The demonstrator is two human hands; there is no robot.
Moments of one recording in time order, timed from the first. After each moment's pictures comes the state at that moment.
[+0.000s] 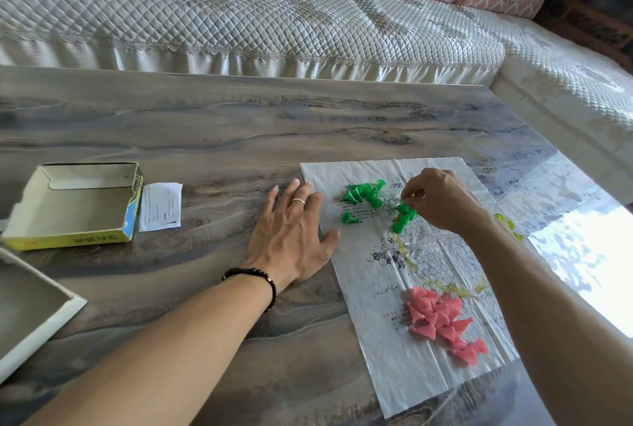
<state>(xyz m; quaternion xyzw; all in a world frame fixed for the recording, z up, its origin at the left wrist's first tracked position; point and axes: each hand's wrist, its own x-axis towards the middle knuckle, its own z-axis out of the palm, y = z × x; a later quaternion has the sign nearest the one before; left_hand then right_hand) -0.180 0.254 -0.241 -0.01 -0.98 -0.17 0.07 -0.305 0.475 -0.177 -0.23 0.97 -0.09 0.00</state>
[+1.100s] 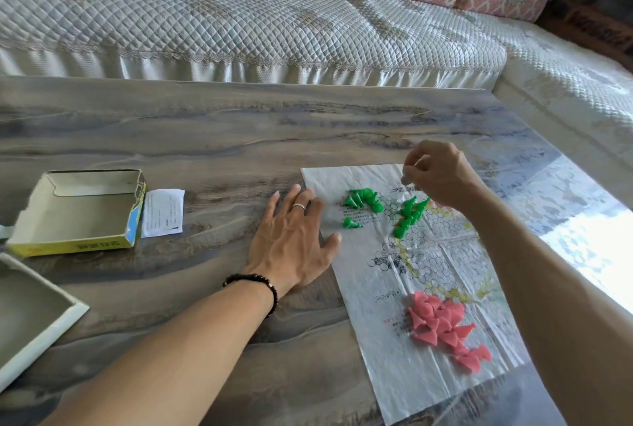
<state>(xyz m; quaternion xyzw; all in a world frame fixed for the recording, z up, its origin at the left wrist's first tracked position) -0.180 0.253 -0.241 -0.01 -0.98 -0.16 0.06 -0.312 0.453 -0.144 -0.15 0.95 -0.27 0.01</state>
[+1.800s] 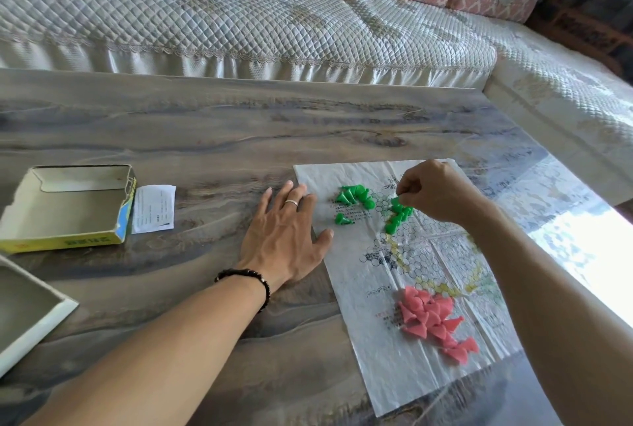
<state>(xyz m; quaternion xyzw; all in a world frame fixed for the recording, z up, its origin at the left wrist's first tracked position) -0.181 0.254 -0.240 -0.01 -0.99 -0.16 0.06 -0.291 0.463 -0.142 -0.20 0.97 -0.10 0.06</state>
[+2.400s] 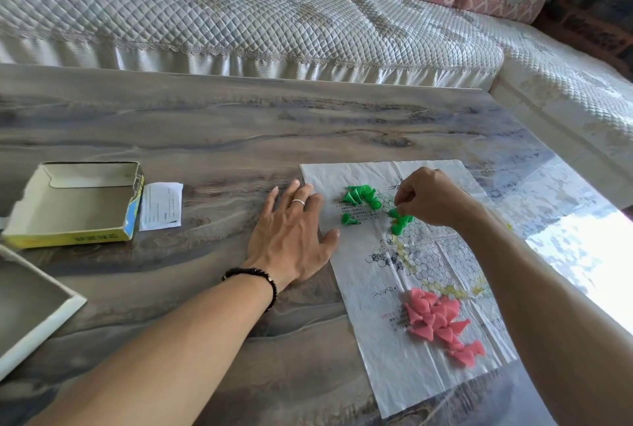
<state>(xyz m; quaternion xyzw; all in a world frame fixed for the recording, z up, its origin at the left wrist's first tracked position) -0.180 0.254 -0.241 -0.01 -0.98 -0.17 0.06 -0.301 0.457 -0.164 -0.20 0.97 -0.08 0.10</state>
